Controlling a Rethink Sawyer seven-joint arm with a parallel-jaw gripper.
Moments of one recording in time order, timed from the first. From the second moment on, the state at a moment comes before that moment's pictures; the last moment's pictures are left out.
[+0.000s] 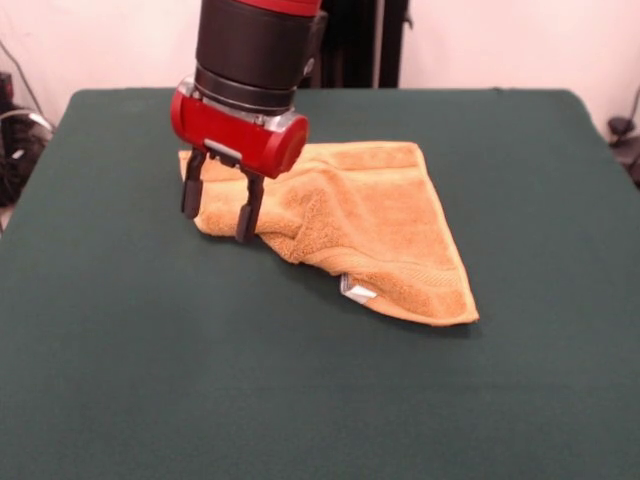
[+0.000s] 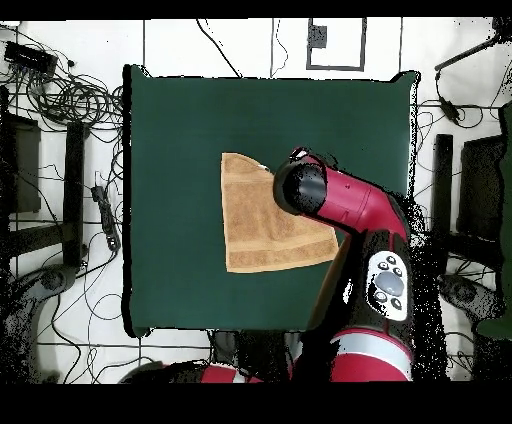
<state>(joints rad) -0.13 -0.47 -0.25 1.43 0.10 0.33 1.91</state>
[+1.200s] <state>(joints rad) -0.10 -0.41 -0.26 1.38 0.15 0.42 1.91</state>
